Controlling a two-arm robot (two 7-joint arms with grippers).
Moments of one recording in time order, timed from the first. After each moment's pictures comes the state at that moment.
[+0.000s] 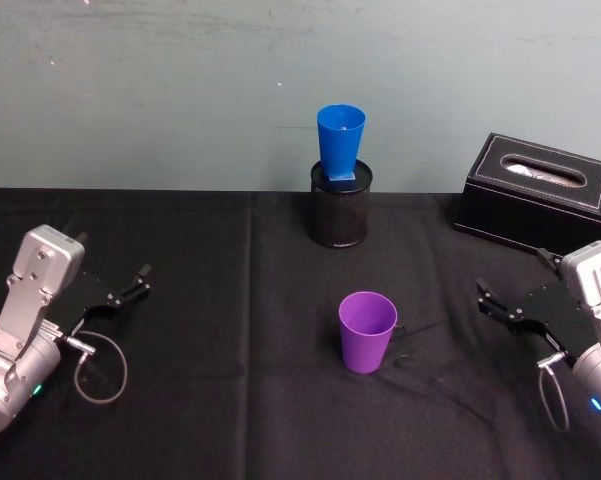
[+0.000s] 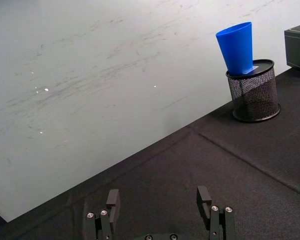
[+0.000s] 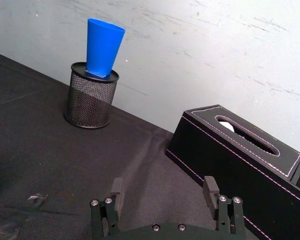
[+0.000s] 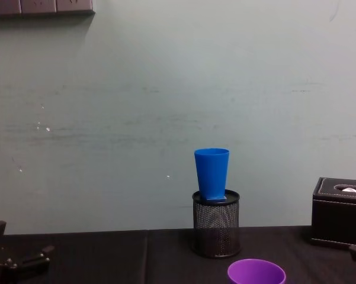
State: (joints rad) left arm -0.20 0.60 0.45 -1.41 -0.25 -0.12 0.03; right arm 0.20 0.60 -0.45 -1.41 0.25 -0.12 -0.03
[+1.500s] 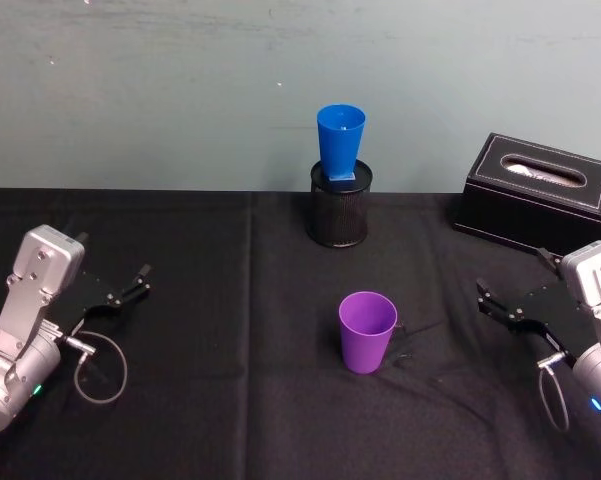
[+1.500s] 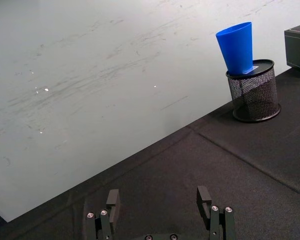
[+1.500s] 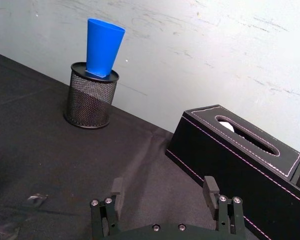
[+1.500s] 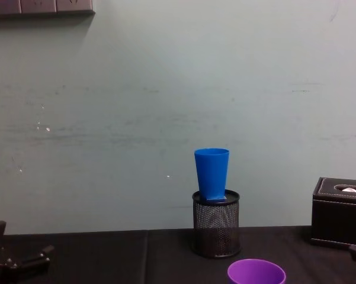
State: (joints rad) left arm -0.20 0.60 0.45 -1.41 -0.25 -0.12 0.03; right arm 0.20 0.60 -0.45 -1.41 0.25 -0.12 -0.03
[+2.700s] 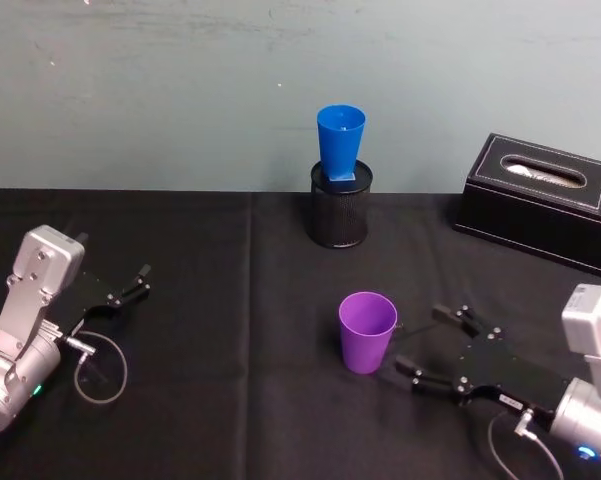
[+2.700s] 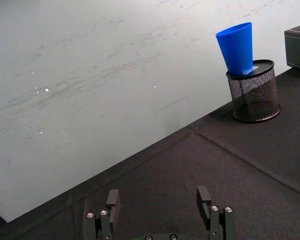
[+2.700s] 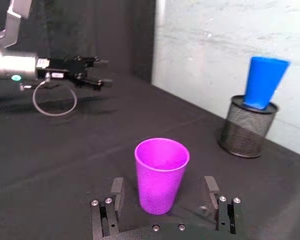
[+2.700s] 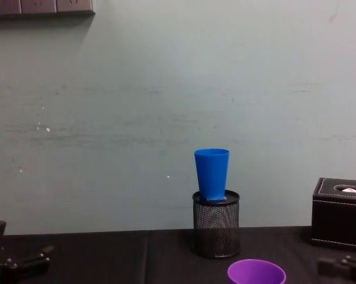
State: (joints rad) left arm -0.20 0.60 0.45 -1.41 -0.25 -0.12 0.03; right arm 0.19 0.63 -0.47 -1.38 0.48 -0.27 0.62
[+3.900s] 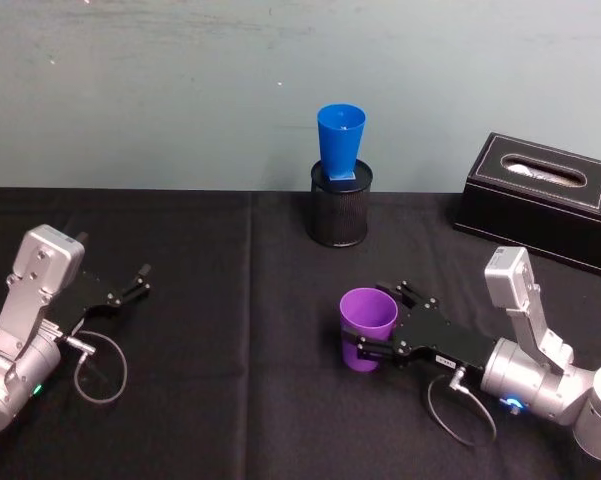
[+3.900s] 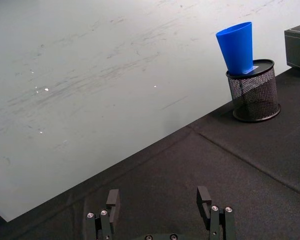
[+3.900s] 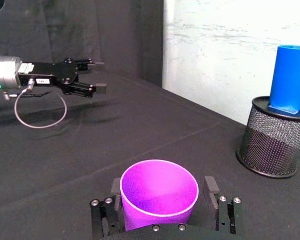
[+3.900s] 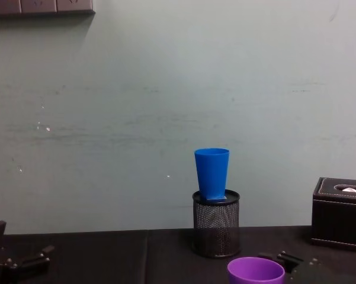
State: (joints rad) left arm -0.20 0.60 0.45 -1.41 -0.25 -0.12 0.03; right arm 0.43 0.38 -0.50 -1.02 0.42 -0.29 0.77
